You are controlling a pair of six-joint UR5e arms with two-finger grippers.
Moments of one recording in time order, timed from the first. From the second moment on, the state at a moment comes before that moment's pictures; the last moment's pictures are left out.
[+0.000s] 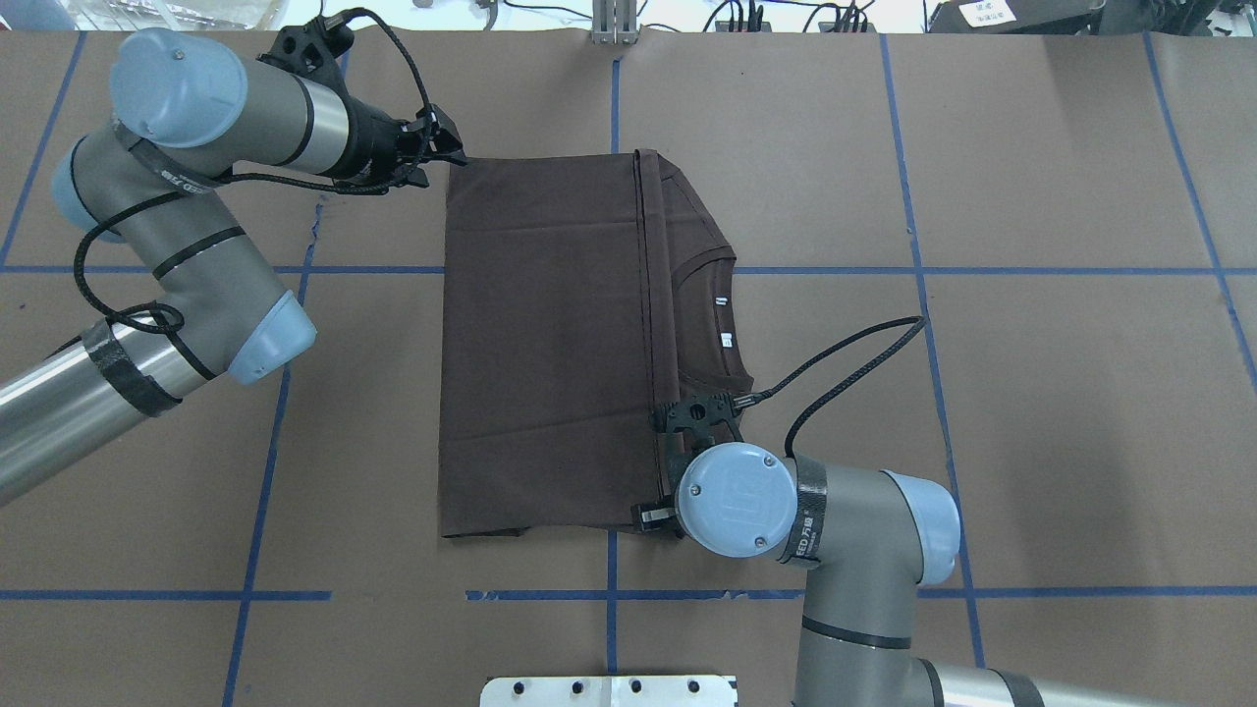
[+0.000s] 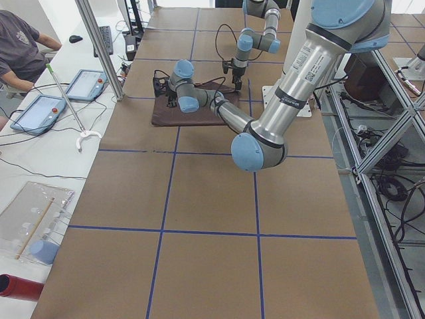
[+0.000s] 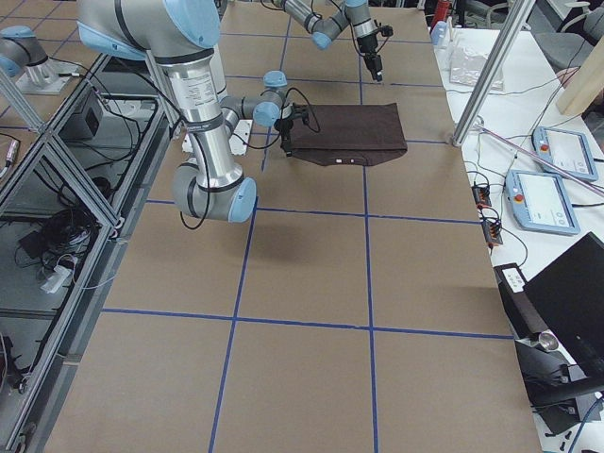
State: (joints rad) left arm -0.84 -2.15 -1.48 -2.29 -1.92 -1.50; right arm 0.25 -1.06 1.79 -1.55 1.62 1.21
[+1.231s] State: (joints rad) left arm -0.84 -2.15 -1.50 -2.29 -1.92 -1.51; right arm 0.38 -1.14 1.90 -1.52 1.75 1.34
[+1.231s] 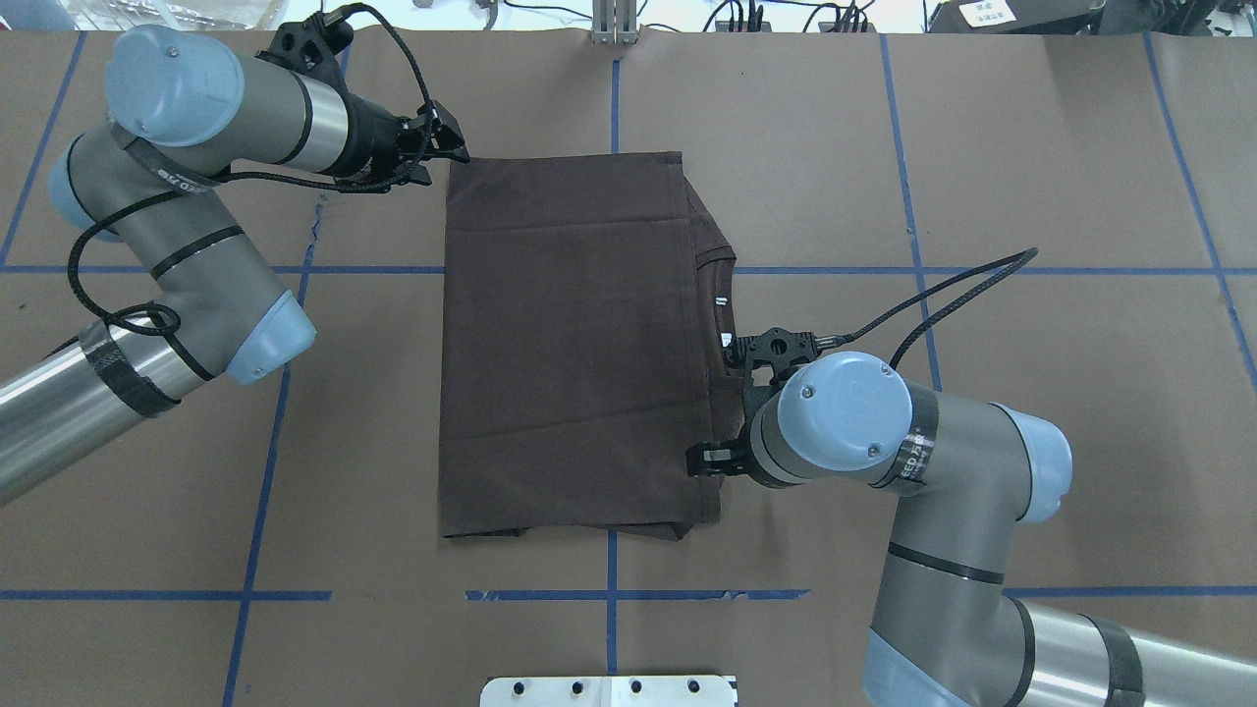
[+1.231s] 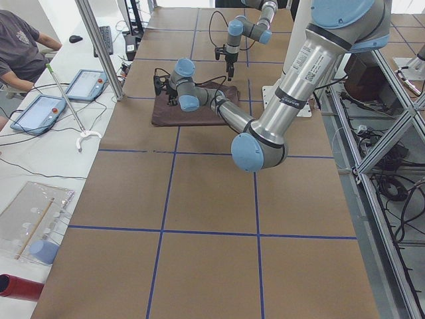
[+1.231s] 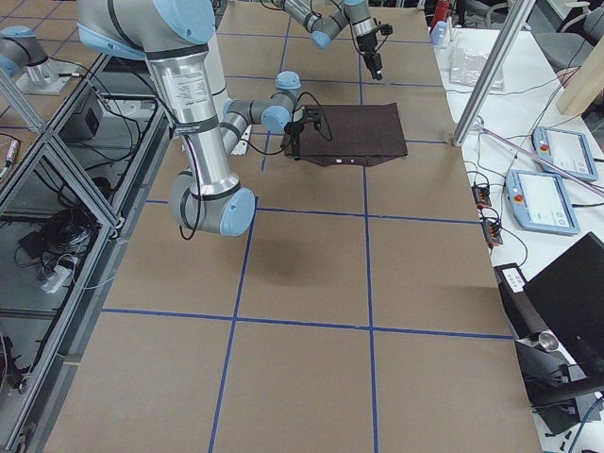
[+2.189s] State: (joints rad) left arm -0.84 -2.15 -1.53 -2.28 -1.95 -1.51; right arm 0.32 -1.08 1.74 -1.31 1.71 2.02
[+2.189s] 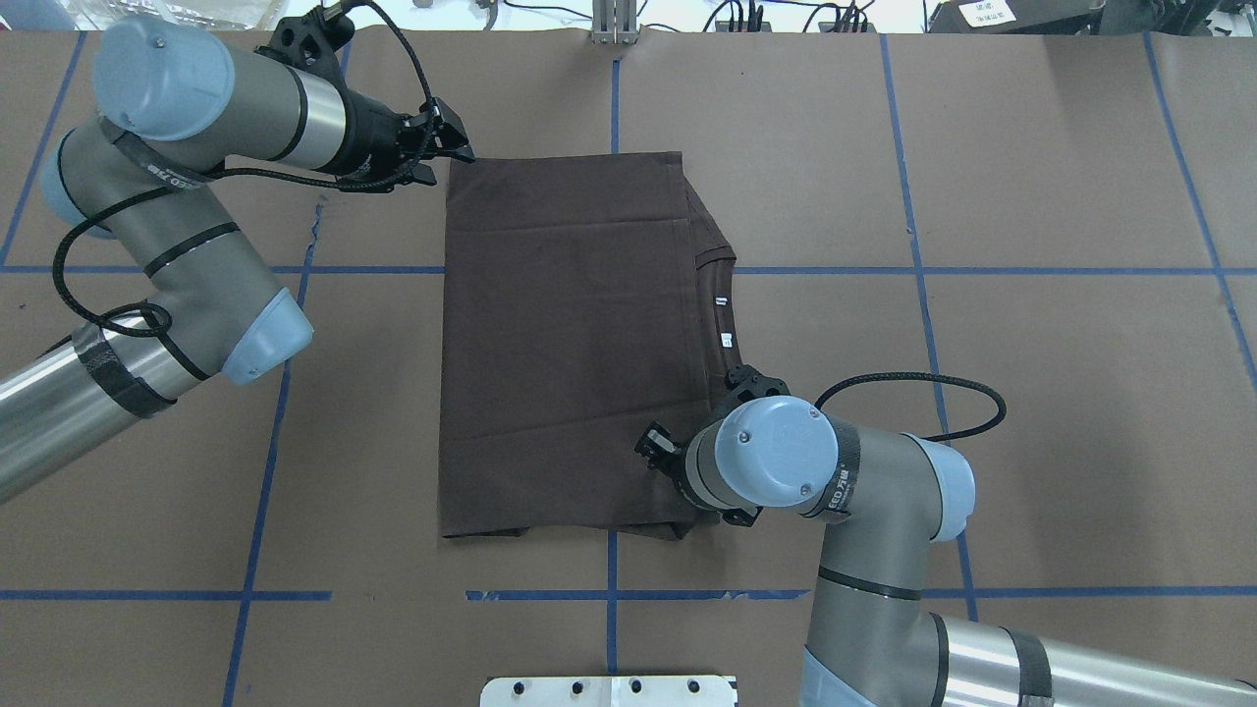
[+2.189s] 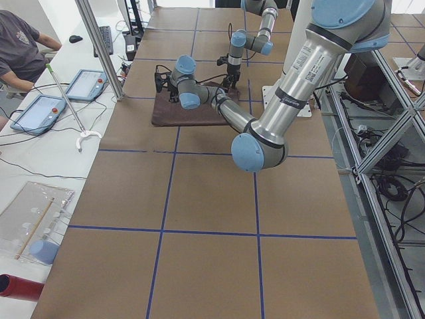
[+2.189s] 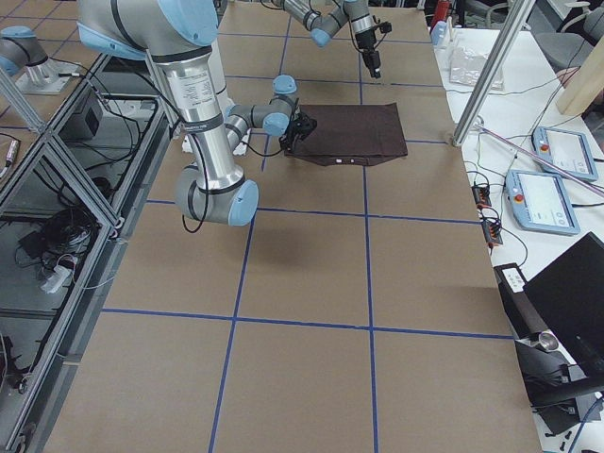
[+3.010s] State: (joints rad) left arm -0.84 -2.13 -1.54 -2.28 -1.95 -1.51; right arm 0.29 -1.11 1.79 -1.36 1.71 2.03
